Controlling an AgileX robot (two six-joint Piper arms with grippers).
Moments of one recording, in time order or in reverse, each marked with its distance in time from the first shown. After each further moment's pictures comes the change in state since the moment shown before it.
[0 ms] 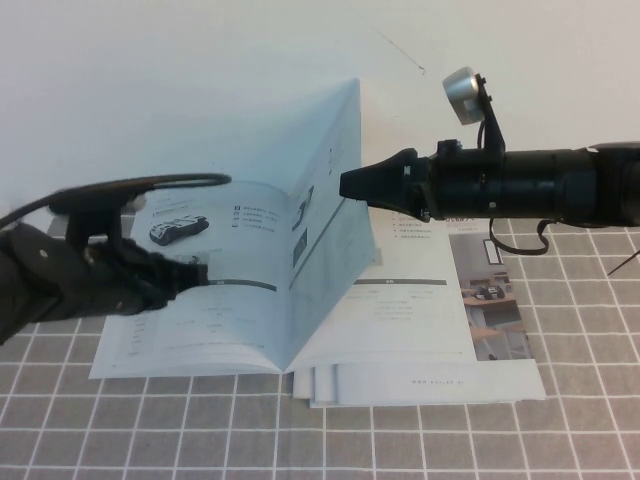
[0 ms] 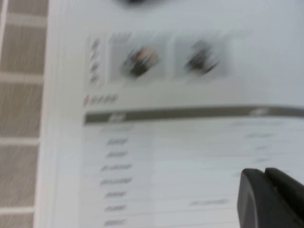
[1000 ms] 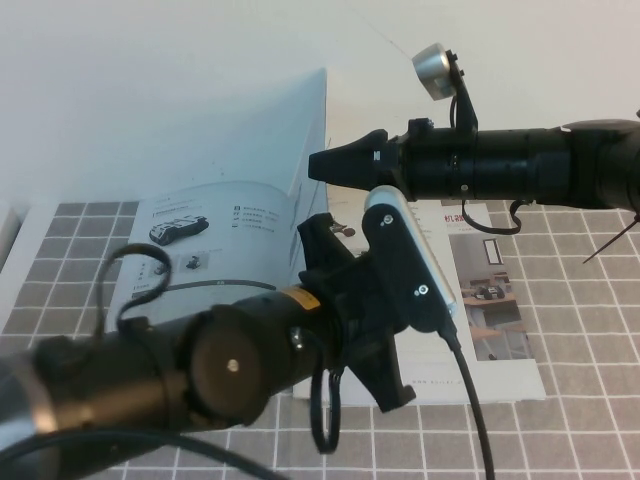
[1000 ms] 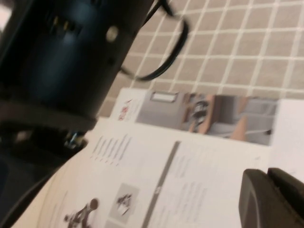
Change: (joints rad) right arm 0.057 0.000 -0.086 0.000 -0.027 -0.010; left arm -0.648 -0.192 0.002 -0.006 -0.227 0.806
